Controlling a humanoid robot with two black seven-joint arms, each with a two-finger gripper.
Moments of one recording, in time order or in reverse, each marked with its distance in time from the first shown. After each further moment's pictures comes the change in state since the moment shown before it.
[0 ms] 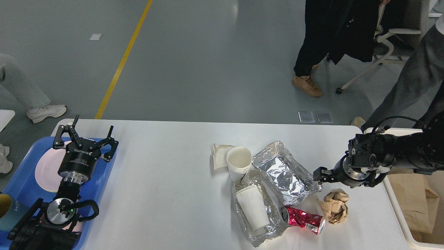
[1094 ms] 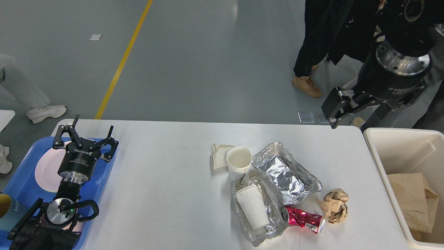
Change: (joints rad) left arm 0.000 0.000 0.000 0.000 0.000 0.000 -0.001; right arm 0.905 0.040 -0.069 0.380 -0.009 0.539 0.008
